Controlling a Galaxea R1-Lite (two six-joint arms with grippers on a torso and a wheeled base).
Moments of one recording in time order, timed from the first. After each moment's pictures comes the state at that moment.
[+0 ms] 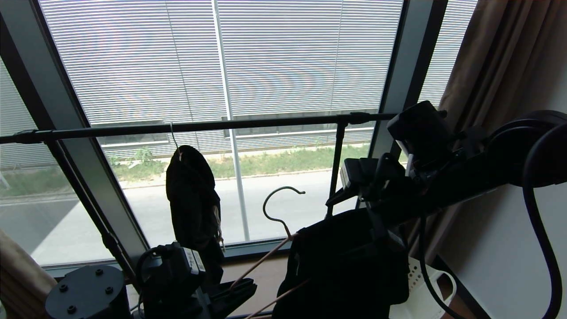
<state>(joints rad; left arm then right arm) -0.67 1.82 0.00 -1.57 -0.29 0.10 0.55 1.82 -1.38 0.51 0.51 -0.85</state>
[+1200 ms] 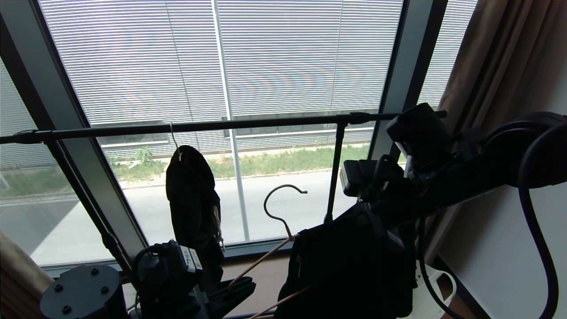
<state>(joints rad) -0.66 1.80 0.00 -1.57 -0.29 0.08 0.54 1.83 -1.38 0.51 0.50 -0.85</state>
